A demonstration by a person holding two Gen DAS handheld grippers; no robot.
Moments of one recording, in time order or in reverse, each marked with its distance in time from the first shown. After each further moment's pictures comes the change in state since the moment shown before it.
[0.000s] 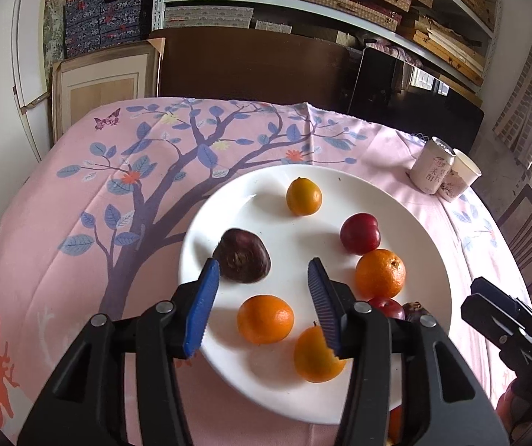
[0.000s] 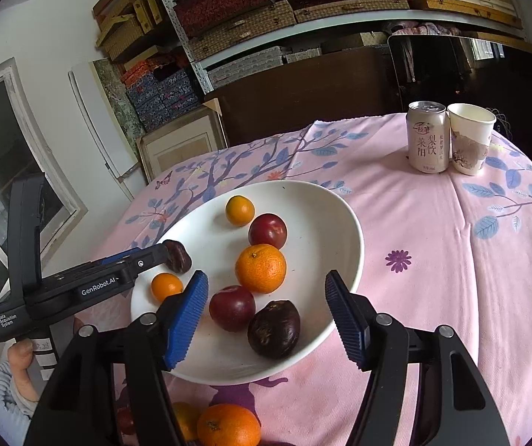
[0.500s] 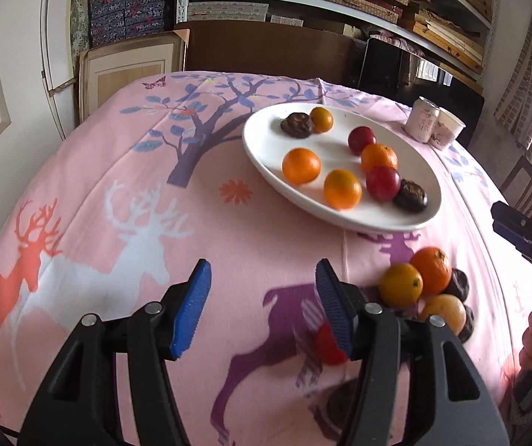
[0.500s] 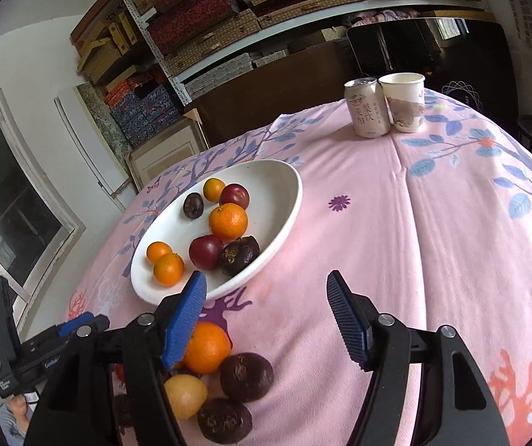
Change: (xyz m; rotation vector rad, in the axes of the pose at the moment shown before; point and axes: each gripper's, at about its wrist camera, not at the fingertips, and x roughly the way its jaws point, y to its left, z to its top) left arm -0.084 0.026 -0.120 0.002 0.023 0.030; right arm -0.066 -0.042 -0.057 0.147 -0.036 -0.022
